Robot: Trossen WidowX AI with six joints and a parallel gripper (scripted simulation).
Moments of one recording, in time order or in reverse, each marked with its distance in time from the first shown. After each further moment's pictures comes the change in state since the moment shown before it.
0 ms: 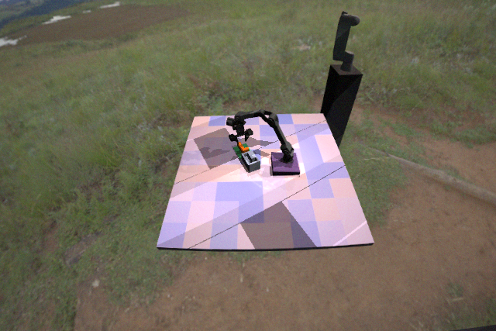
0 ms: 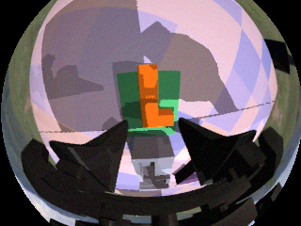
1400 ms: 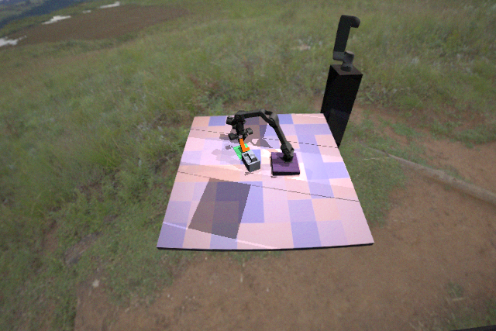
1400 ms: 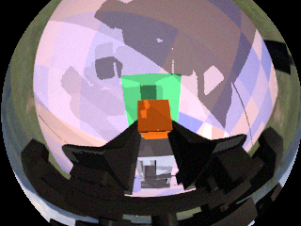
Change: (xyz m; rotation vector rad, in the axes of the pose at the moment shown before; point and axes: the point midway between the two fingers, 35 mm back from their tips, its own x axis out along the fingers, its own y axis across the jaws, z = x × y) arm -0.008 0.003 0.003 0.001 -0.018 0.016
